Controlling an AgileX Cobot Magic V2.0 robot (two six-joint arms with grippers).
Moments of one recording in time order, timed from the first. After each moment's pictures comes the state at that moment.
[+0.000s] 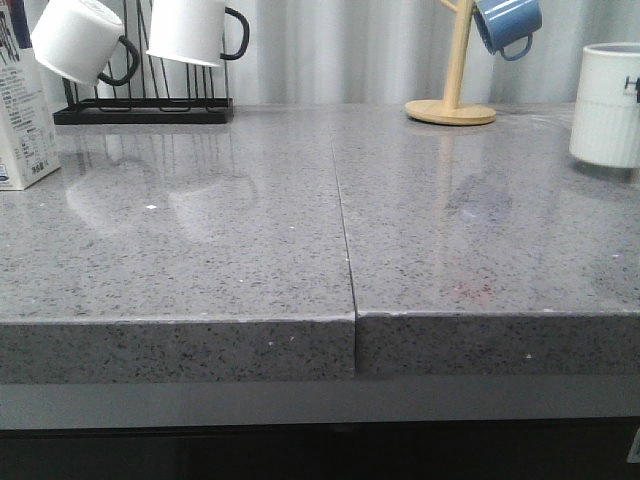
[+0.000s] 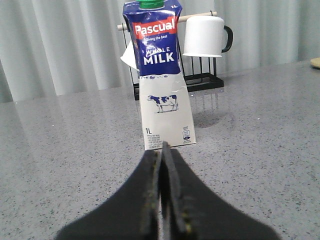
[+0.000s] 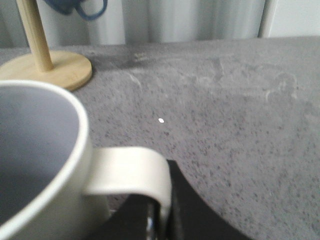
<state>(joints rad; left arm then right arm) -0.10 0.00 -0.01 0.06 0.04 -0.01 -0.17 1.66 -0.76 -0.17 -0.67 0.16</state>
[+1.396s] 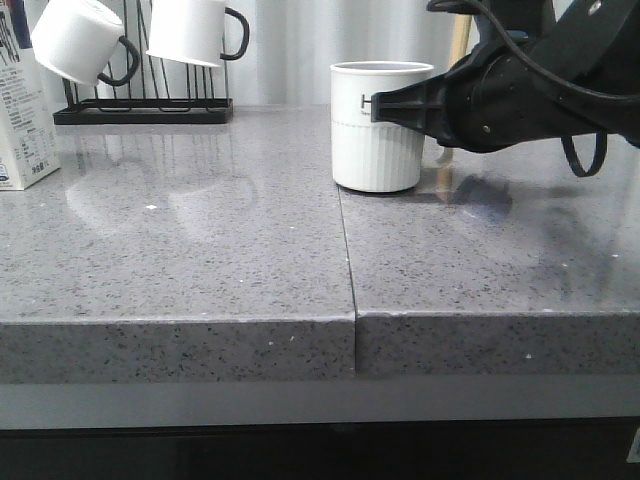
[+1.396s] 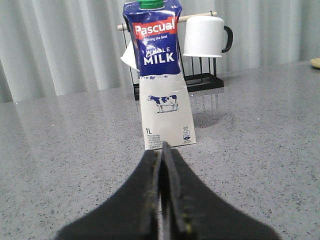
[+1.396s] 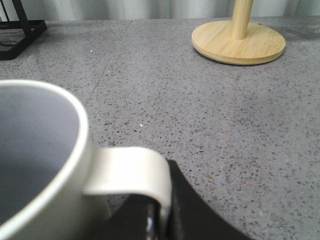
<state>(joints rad) -0.10 0.00 -0.01 0.06 0.04 -0.01 0.52 1.76 -0.86 0.68 -0.72 -0.38</state>
